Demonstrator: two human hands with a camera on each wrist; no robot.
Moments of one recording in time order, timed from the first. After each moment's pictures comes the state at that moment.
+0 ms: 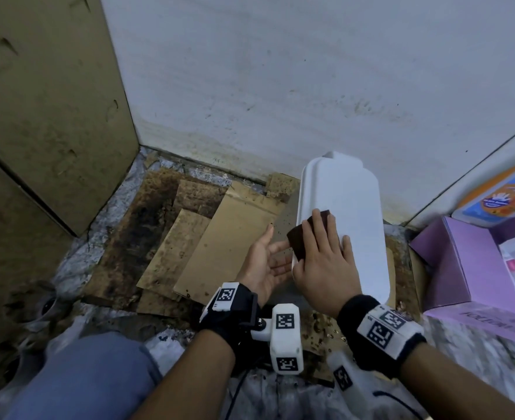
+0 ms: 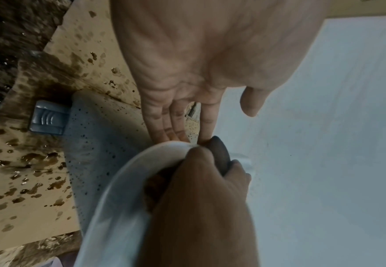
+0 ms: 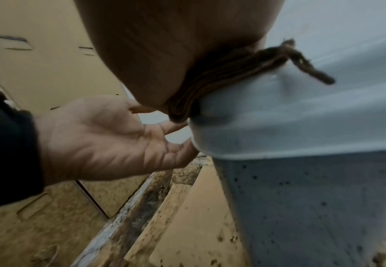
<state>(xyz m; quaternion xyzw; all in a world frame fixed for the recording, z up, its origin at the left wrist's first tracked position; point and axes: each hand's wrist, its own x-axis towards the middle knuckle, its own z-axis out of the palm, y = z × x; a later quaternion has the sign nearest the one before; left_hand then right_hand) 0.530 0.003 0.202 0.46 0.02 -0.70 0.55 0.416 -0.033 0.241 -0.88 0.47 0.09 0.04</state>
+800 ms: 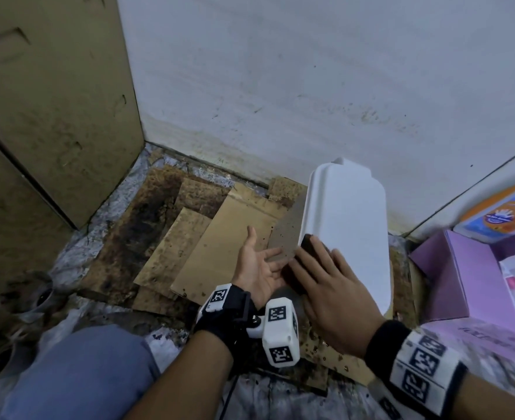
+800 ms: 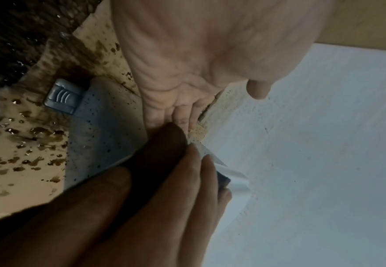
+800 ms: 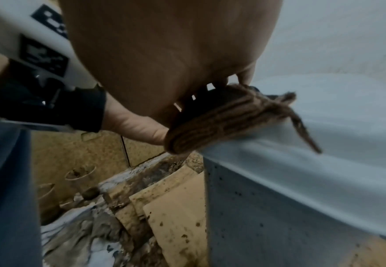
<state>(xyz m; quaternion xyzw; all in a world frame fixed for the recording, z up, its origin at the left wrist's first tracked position) 0.535 0.003 0.194 0.39 0.12 -0.70 0.58 0.380 -0.023 0.252 -0.95 0.27 0.14 -0.06</state>
